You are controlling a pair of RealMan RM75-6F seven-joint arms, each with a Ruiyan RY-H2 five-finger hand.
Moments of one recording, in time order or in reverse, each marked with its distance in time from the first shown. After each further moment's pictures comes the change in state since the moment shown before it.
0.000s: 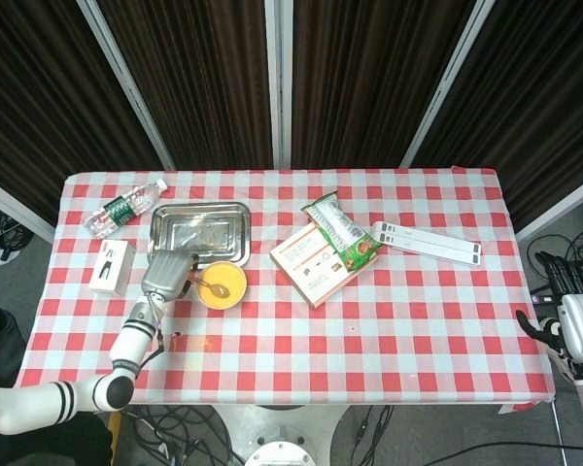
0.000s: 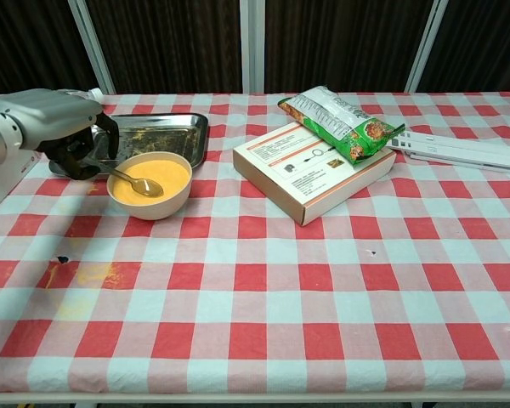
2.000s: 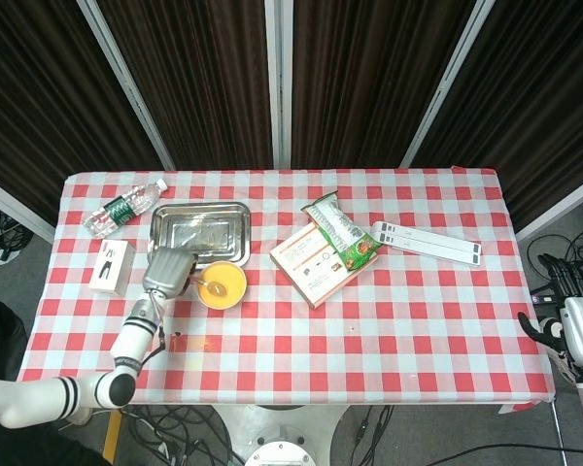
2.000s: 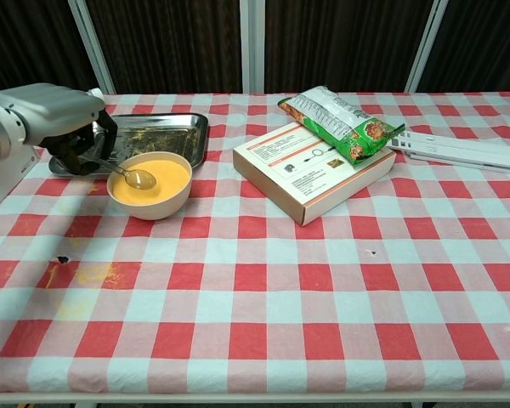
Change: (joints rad) left arm -0.052 -0.001 0.046 0.009 -0.035 0.051 0.025; right arm -0.013 -0.002 -0.001 -0.001 -0.003 0.012 0.002
